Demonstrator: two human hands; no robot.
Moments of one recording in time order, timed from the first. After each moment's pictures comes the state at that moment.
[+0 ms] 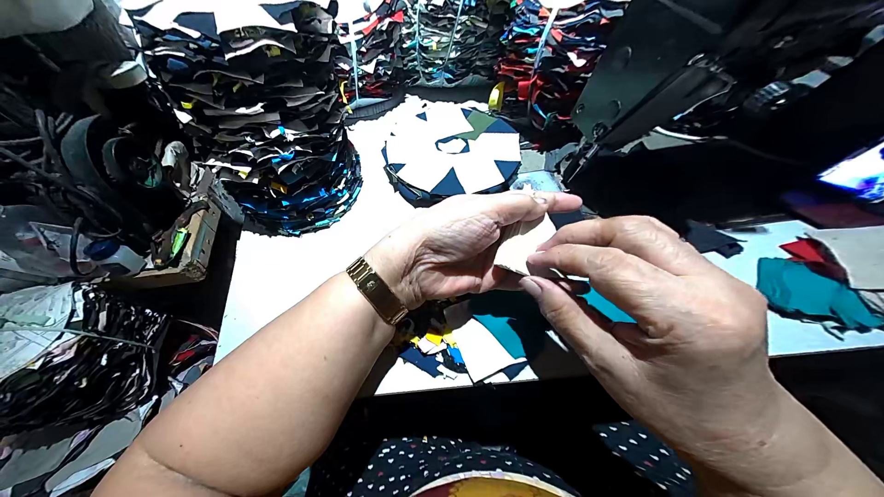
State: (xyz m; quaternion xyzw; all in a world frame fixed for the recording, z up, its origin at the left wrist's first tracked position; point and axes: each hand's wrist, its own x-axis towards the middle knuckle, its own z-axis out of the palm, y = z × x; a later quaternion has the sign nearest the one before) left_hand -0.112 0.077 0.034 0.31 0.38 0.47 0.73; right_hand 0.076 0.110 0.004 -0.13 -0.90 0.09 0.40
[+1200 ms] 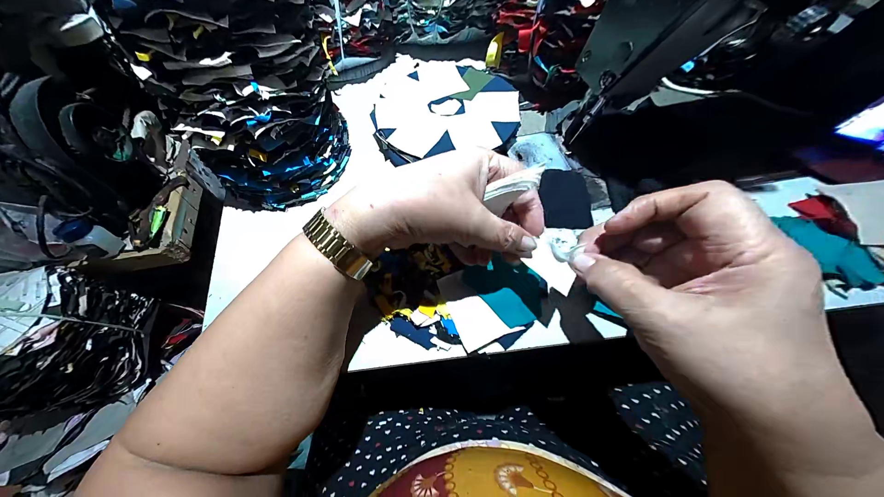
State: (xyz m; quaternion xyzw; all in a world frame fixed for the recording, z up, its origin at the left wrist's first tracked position) left_hand -0.137 0.078 0.040 0.65 0.46 0.29 0.53; right_hand 0.097 0.104 -0.010 -0.31 -0.77 0.38 0.42
